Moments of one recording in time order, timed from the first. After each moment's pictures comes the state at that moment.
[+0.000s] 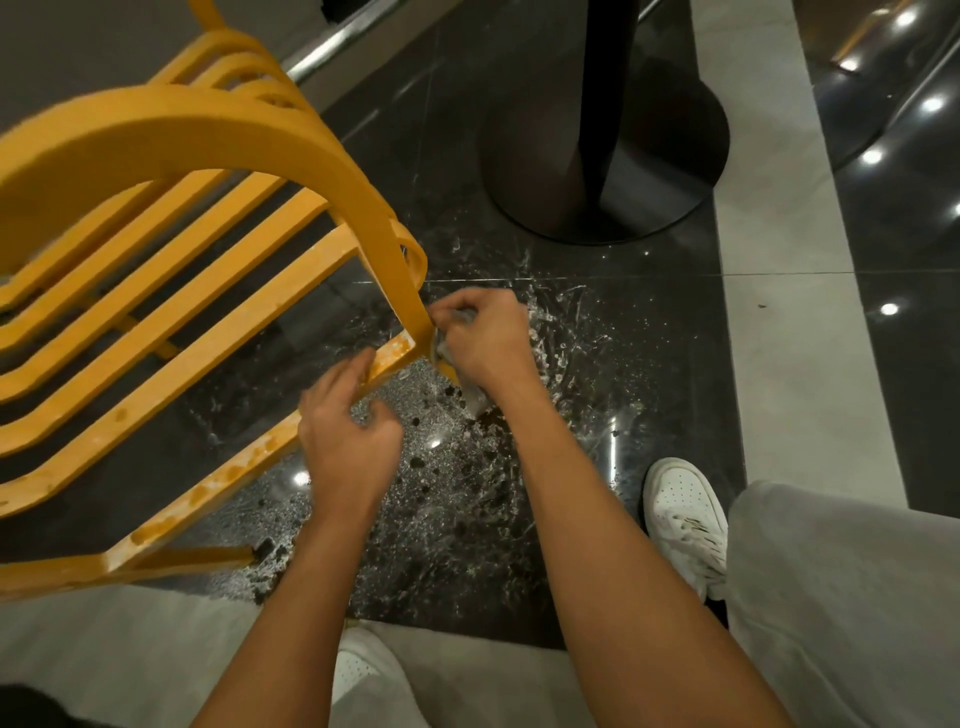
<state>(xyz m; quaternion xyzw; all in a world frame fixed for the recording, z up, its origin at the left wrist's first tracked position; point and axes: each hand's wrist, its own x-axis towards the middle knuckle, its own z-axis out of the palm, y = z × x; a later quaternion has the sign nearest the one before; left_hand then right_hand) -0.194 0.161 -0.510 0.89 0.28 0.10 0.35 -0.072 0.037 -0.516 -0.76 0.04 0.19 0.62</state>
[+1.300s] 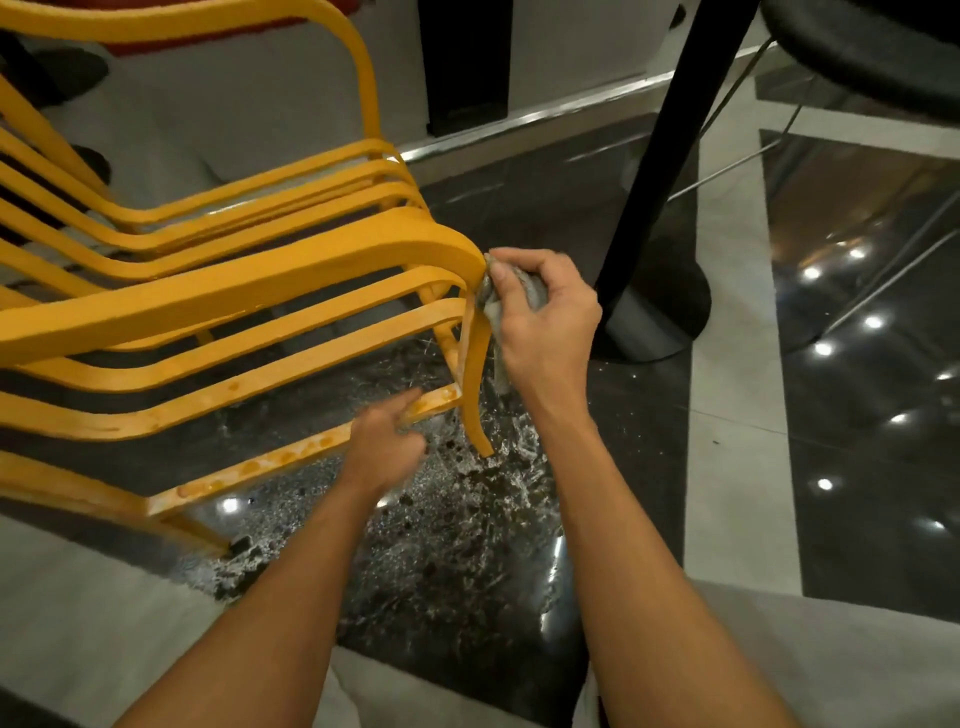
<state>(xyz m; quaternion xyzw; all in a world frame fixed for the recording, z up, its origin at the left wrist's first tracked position) -0.200 0.179 -0.451 0.83 0.29 -0.06 0.48 -0.089 0.036 -0.366 -0.75 -0.11 -0.13 0.64</state>
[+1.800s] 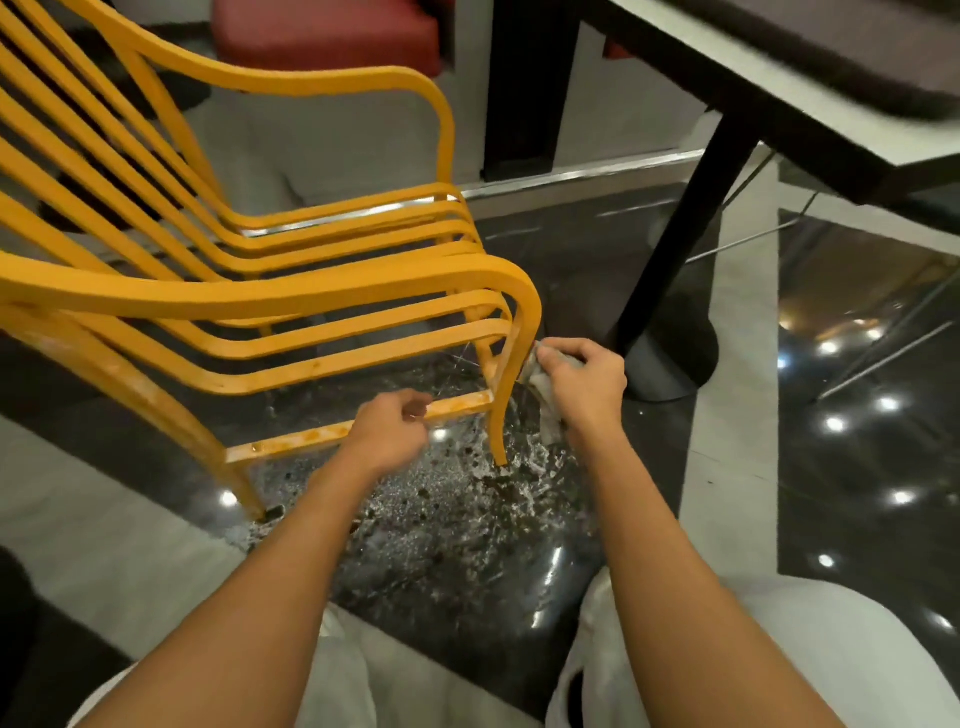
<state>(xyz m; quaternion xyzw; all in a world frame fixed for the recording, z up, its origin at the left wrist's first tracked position) -0.254 0.197 -0.371 0.85 0.30 -0.07 0.43 -0.129 0.013 -0.346 -0.79 0.04 0.06 0.60</state>
